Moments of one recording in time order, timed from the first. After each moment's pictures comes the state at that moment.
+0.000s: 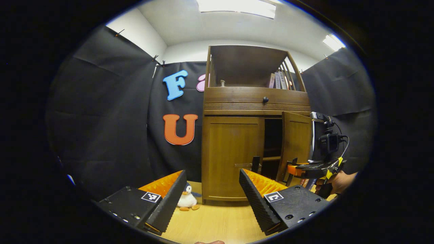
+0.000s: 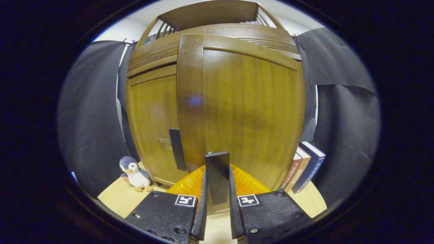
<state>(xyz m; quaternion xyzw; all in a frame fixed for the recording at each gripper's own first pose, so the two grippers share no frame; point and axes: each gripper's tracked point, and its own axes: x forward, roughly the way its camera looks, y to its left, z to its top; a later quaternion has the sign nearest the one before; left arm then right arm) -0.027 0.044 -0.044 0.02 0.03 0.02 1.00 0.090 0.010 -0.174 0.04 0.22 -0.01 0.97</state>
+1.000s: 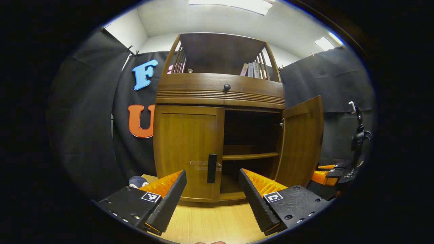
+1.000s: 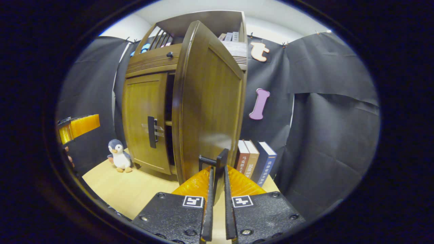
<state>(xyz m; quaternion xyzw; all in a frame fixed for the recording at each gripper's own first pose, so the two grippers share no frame) 0.038 -0.092 -0.074 0.01 0.06 -0.08 0.99 -0.020 -0.126 -0.153 -0.02 0.21 -0.06 0.98</state>
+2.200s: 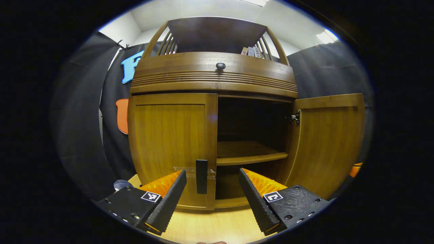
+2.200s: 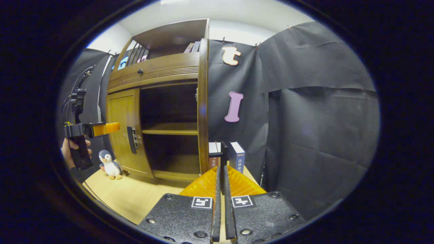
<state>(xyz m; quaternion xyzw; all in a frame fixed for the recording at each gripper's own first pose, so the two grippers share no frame) 0.152 -0.121 -0.105 0.02 0.10 -0.08 0.99 -0.078 -0.205 -0.132 0.01 0.17 -0.12 0.98</state>
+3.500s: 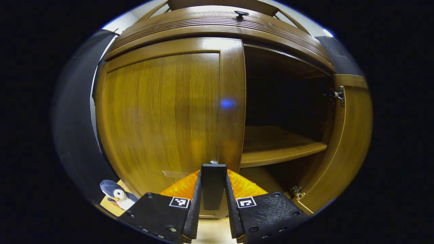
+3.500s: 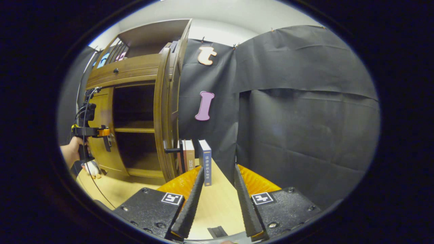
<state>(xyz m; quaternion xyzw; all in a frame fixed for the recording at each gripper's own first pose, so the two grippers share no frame) 0.275 -0.103 -0.182 0.02 0.17 -0.06 0.98 -0.124 -0.259 -0.116 0.00 0.18 -0.24 0.95</state>
